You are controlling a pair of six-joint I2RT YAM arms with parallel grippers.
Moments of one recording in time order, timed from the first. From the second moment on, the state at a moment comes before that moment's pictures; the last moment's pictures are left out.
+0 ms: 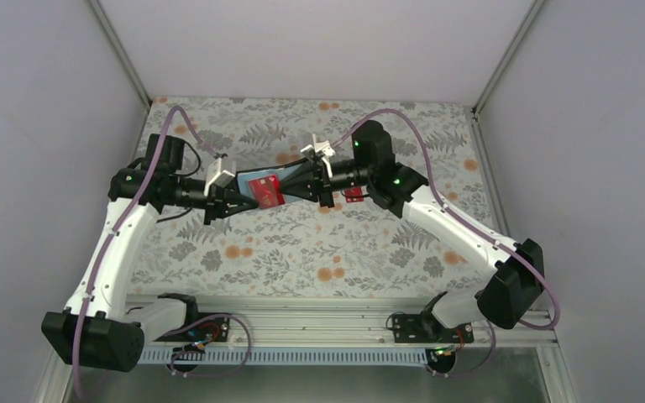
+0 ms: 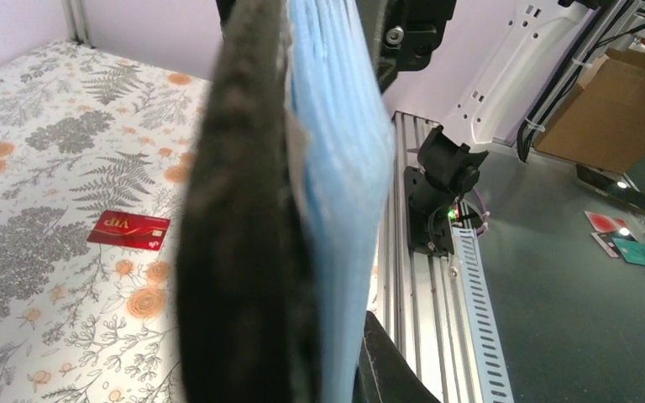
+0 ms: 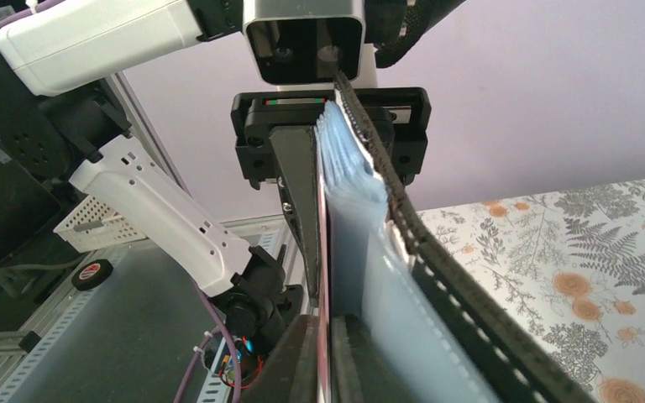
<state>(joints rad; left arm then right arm) -0.11 1.12 1.19 -1.14 1.22 0.80 0.72 1.41 1.24 -0.09 -1.00 0.02</state>
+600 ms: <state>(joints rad) -0.10 1.12 1.19 -1.13 1.23 0.80 0.72 1.40 1.20 -0.06 -0.97 0.06</state>
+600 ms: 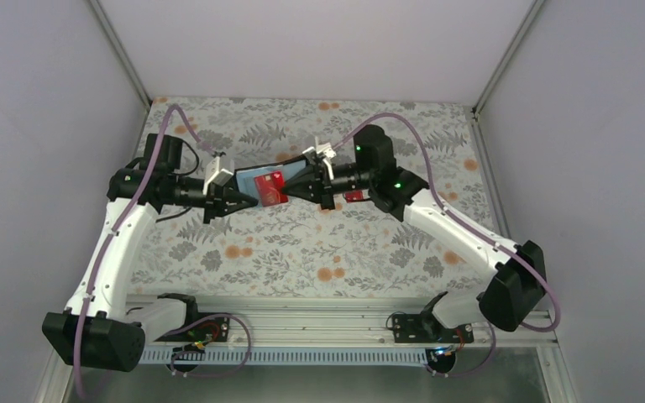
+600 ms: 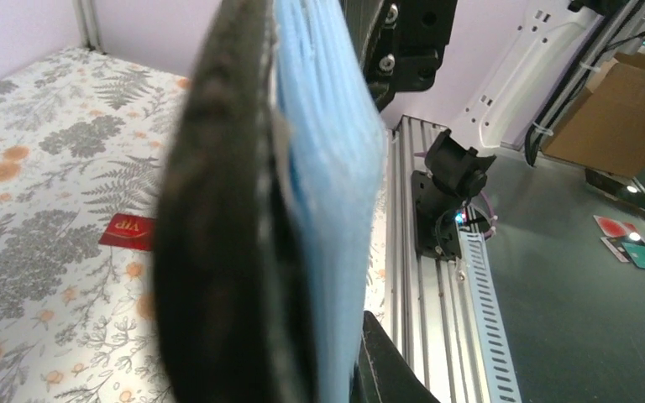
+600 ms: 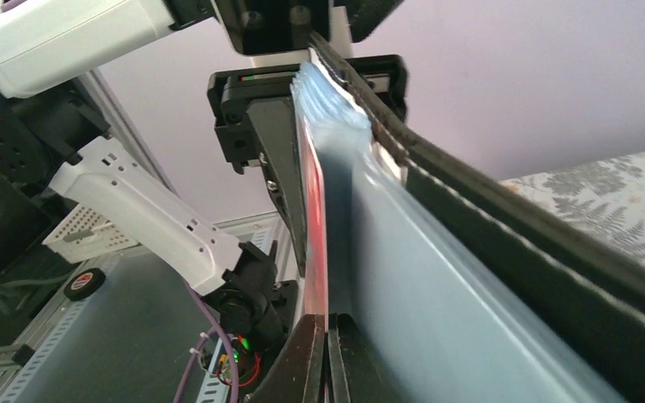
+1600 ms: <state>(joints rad) -0.02 1.13 1.12 -0.79 0.64 0.36 0.18 1.96 1.33 -0.62 -0.64 0.04</state>
